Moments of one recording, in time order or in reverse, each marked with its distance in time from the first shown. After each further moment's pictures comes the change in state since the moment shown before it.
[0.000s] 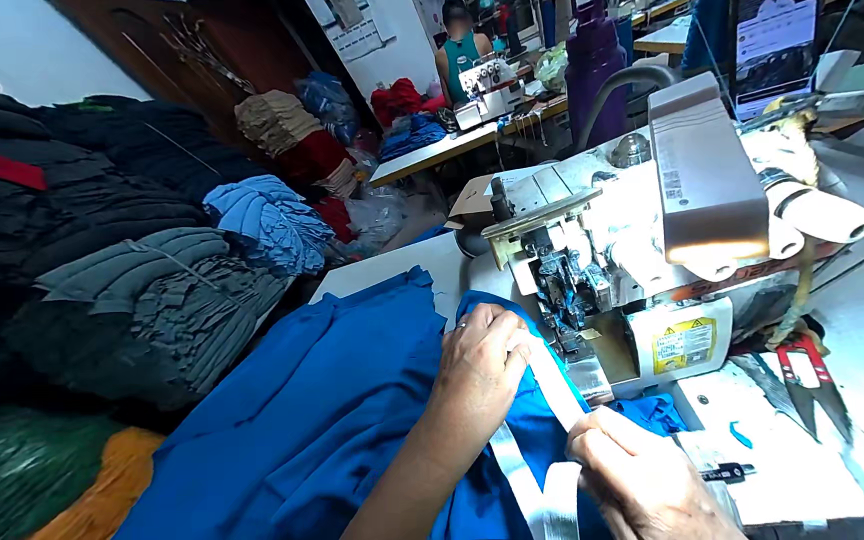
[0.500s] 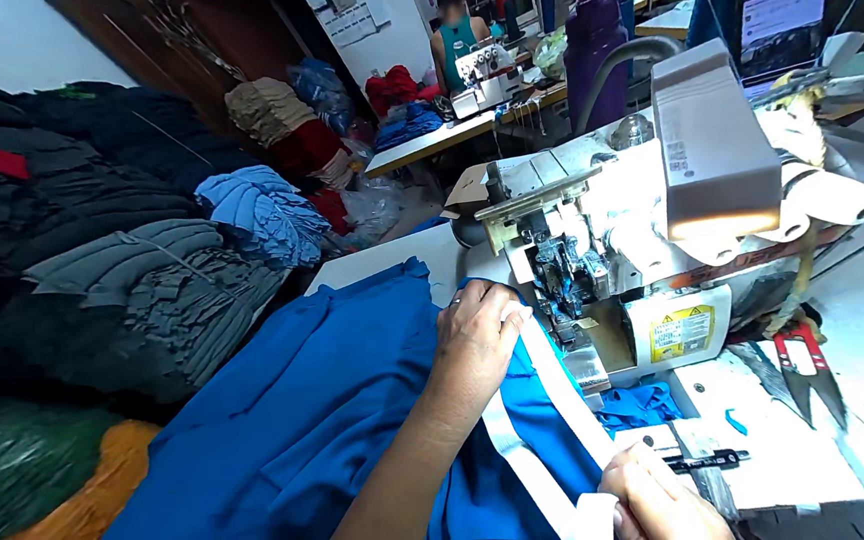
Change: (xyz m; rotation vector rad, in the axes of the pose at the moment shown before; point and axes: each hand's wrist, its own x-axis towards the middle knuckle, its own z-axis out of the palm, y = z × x) left_hand 0.014 -0.004 0.008 0.011 0.026 -0.069; right_hand -0.036 -0.028 -0.005 0.116 -0.001 0.287
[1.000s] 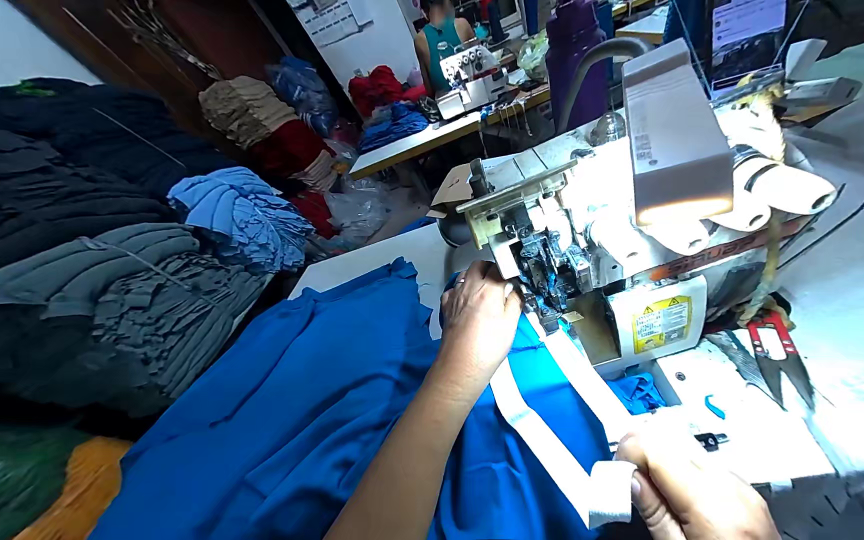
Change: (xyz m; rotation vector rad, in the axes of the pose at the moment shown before) left_hand 0.023 0.019 0.005 0.048 -0.092 -0.050; right_hand 0.010 -0.011 -0.024 -0.133 0.065 0.021
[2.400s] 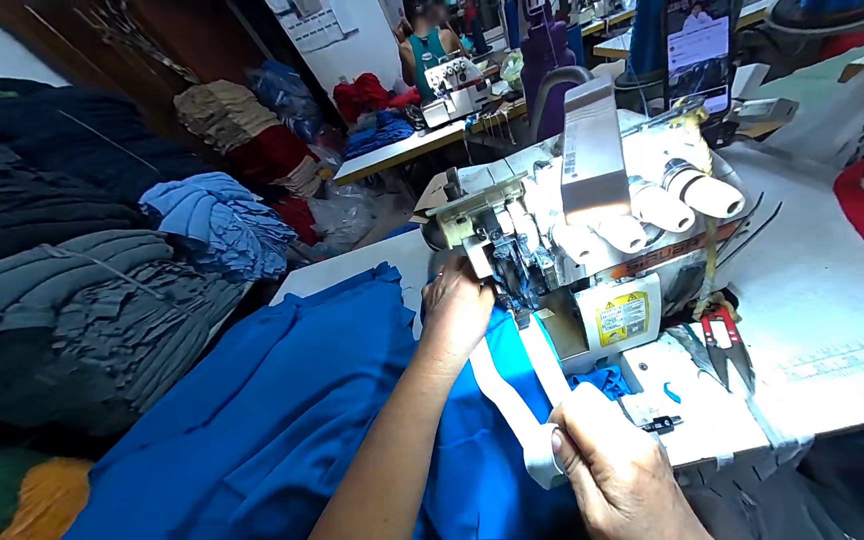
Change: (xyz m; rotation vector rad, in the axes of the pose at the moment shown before) left_hand 0.010 -0.004 0.006 -0.004 0.075 -0.009; right_hand 0.013 -0.005 0.023 0.013 0.110 -0.019
